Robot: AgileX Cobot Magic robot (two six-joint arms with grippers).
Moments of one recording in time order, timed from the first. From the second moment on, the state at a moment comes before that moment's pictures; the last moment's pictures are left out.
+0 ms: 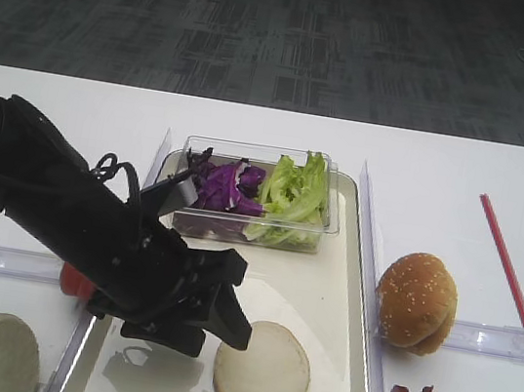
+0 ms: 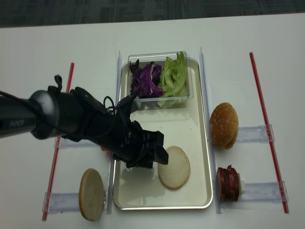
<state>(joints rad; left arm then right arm) -0.48 1.78 -0.81 -1.22 0.74 0.67 0.09 -0.02 -0.48 0.06 1.12 0.04</state>
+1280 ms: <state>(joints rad) -0.48 1.78 -1.13 -0.55 1.09 0.18 0.09 -0.02 -0.48 0.06 1.12 0.04</state>
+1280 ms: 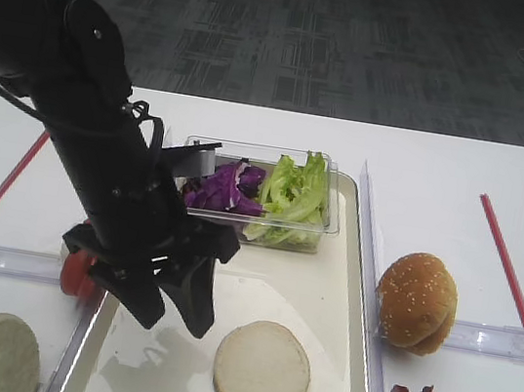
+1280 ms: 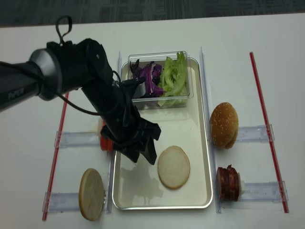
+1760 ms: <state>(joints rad) -0.48 1.78 -1.31 -0.34 1.20 0.03 0.09 -0.02 -0.48 0.06 1.12 0.04</state>
